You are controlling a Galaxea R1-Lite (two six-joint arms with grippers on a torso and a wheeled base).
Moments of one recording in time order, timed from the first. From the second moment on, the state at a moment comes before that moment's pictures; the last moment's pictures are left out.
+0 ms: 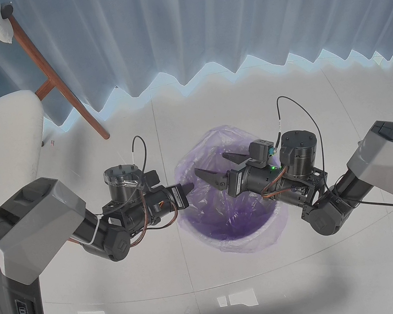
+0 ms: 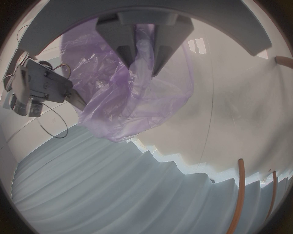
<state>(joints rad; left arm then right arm) -0.40 2.31 -1.14 -0.92 -0.33 -0.40 0.57 2.25 -1.09 -1.16 0.27 0.23</state>
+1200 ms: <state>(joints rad) -0.36 2.17 -0.83 -1.02 -0.08 -0.32 0.47 2.09 -0.83 -1.33 0.14 0.49</state>
